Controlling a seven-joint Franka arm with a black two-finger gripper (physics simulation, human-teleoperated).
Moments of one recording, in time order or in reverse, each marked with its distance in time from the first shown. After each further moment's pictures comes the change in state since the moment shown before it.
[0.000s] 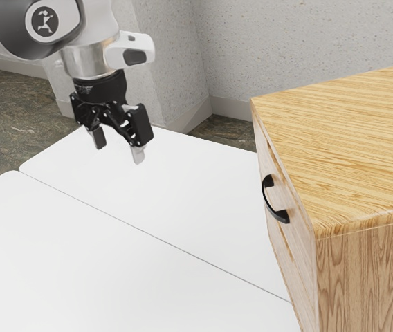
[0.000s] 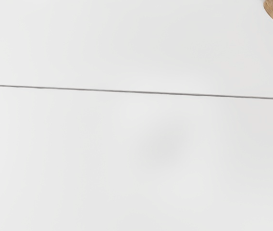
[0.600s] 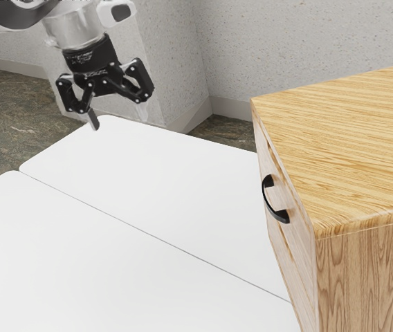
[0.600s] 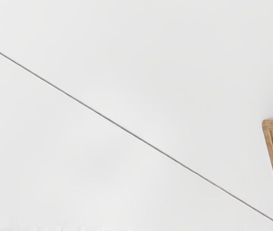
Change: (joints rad) arm 0.059 0.113 0.062 0.216 -0.153 -0.018 -0.425
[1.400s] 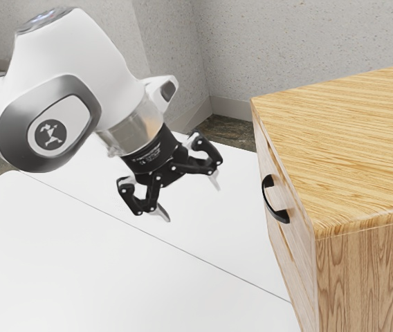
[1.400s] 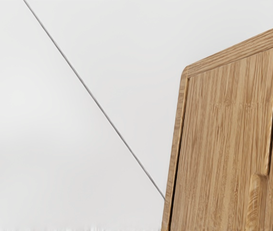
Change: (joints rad) arm -0.051 -0.411 -0.247 -0.794 -0.057 0.626 -0.639
